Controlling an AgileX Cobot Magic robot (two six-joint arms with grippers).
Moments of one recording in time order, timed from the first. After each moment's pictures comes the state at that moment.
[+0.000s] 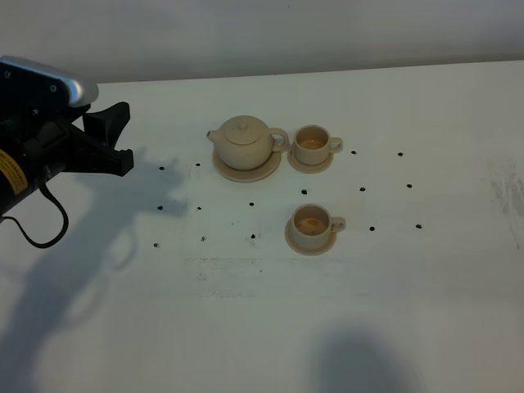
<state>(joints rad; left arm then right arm) -0.14 1.38 -0.65 0.70 -0.51 -0.52 0.36 0.21 -0.69 -0.09 1.10 0.09</state>
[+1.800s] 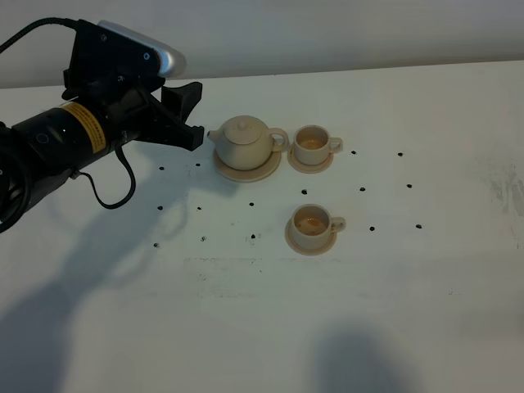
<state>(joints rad) -0.32 1.58 -0.88 0.69 -0.42 -0.52 0.06 -0.01 -0.52 -0.01 1.11 0.10</state>
